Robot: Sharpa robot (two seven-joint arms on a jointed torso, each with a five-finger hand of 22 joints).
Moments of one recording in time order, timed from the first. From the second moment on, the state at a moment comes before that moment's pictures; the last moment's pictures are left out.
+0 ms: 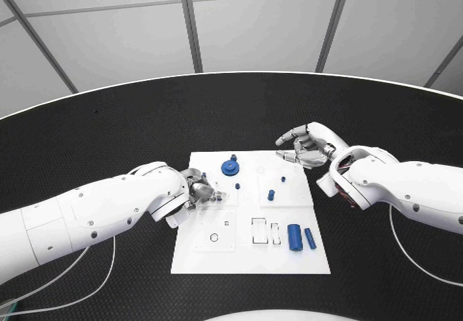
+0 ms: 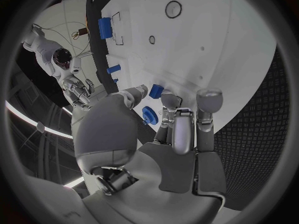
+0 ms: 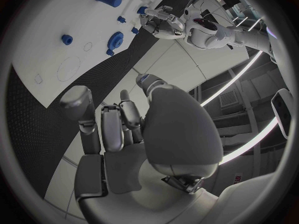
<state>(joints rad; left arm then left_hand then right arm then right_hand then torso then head) 1.21 -0.63 -0.09 1.44 -0.85 -0.15 -0.65 1.07 -0.28 0.60 0.29 0.05 0.73 0.07 0.96 0.48 1.13 0.00 1.16 0.69 1.46 -0.07 1.51 1.31 0.14 1.34 0.03 1.16 0.80 1.23 -0.94 -0.09 1.56 -0.84 -0.53 0.09 1.38 -0.23 0.33 0.28 0.46 0.88 0.14 0.29 0.27 1.34 0.06 1.24 1.23 1.47 -0.02 1.41 1.29 0.10 1.38 0.08 0.98 1.20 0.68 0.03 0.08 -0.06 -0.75</state>
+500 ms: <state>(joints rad) 1.21 -0.62 -0.09 1.43 -0.85 -0.15 -0.66 1.06 -0.28 0.59 0.29 0.05 0.73 0.07 0.96 0.47 1.13 0.00 1.17 0.69 1.46 -0.07 1.51 1.31 0.14 1.34 0.03 1.17 0.80 1.23 -0.94 -0.09 1.56 -0.84 -0.52 0.09 1.38 -0.23 0.33 0.28 0.46 0.88 0.14 0.29 0.27 1.34 0.06 1.24 1.23 1.47 -0.02 1.41 1.29 0.10 1.38 0.08 0.98 1.20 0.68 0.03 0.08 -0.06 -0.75</state>
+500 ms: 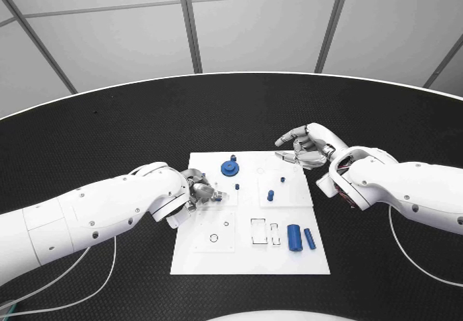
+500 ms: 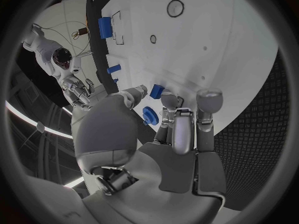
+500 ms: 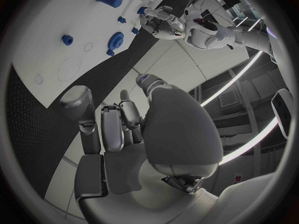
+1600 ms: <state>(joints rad) 1.21 -0.61 -0.09 1.42 -0.84 -0.14 -0.66 1.19 -0.21 0.85 0.22 0.05 0.70 0.06 1.01 0.43 1.14 -0.01 1.20 0.71 1.46 -0.08 1.51 1.31 0.14 1.34 0.02 1.17 0.82 1.22 -0.94 -0.09 1.56 -0.84 -0.52 0.09 1.38 -0.24 0.33 0.28 0.46 0.88 0.14 0.29 0.27 1.34 0.06 1.24 1.23 1.47 -0.02 1.41 1.29 0.10 1.38 0.08 0.98 1.20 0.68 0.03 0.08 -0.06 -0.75</state>
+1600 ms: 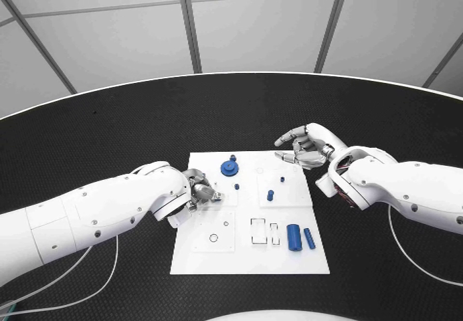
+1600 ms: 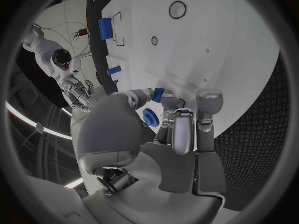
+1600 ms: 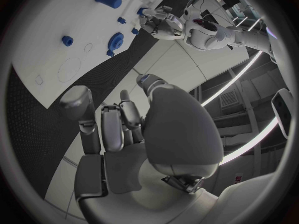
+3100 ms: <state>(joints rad) 1.28 -0.64 -0.09 1.41 -0.68 0.06 -0.62 1.16 -0.21 0.94 0.19 0.06 0.66 0.07 1.09 0.43 1.13 0.00 1.18 0.65 1.47 -0.08 1.52 1.31 0.14 1.33 0.03 1.18 0.81 1.22 -0.94 -0.09 1.57 -0.84 -0.50 0.09 1.38 -0.24 0.35 0.27 0.47 0.88 0.14 0.29 0.27 1.34 0.06 1.25 1.23 1.47 -0.02 1.41 1.30 0.10 1.39 0.08 0.98 1.21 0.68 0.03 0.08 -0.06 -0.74</state>
